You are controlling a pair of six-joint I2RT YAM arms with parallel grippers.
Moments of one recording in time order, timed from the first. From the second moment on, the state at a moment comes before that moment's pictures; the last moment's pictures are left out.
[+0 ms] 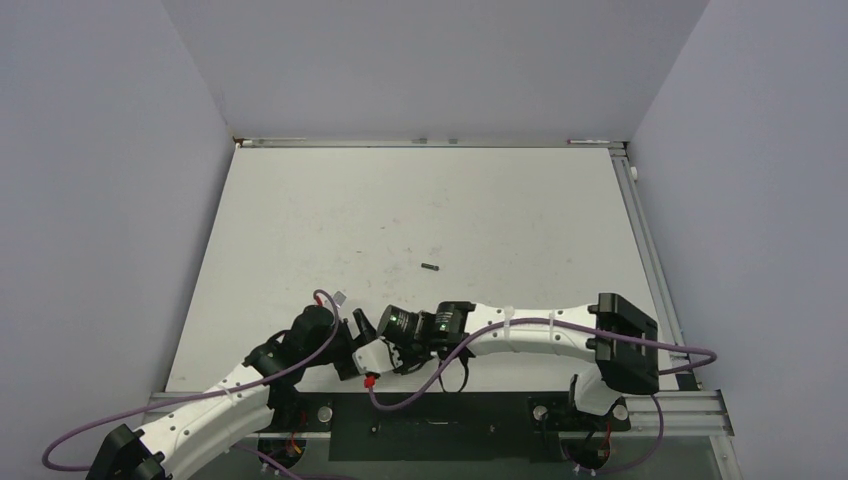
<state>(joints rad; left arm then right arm) -0.69 0.63 0.14 -0.24 0.30 -1.22 1.34 1.65 1.16 -0.68 0.14 -0.81</state>
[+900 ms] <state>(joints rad) -0.69 0.83 0.16 -0.09 0.38 -1.23 0.99 1.45 1.03 -0.41 -0.03 -0.22</state>
